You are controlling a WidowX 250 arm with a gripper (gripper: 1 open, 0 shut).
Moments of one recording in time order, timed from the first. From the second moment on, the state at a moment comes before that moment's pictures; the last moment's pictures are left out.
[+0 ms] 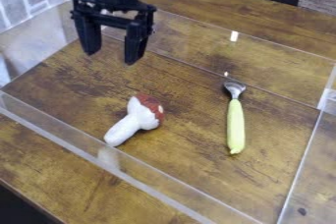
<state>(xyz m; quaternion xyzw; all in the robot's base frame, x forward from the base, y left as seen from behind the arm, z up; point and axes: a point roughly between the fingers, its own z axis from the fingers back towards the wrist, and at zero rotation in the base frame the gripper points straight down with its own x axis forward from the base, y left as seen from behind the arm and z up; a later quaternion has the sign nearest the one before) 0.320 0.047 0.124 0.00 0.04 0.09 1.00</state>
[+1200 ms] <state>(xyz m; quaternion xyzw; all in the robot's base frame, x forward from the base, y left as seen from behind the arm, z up) 0.316 0.035 0.106 -0.01 0.02 0.17 0.99</state>
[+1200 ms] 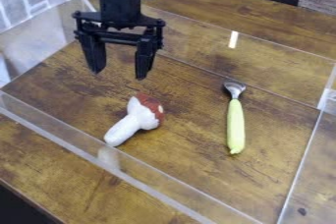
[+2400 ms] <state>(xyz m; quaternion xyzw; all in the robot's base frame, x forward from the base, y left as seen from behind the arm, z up) 0.317 0.030 0.089 -0.01 0.04 0.14 0.99</state>
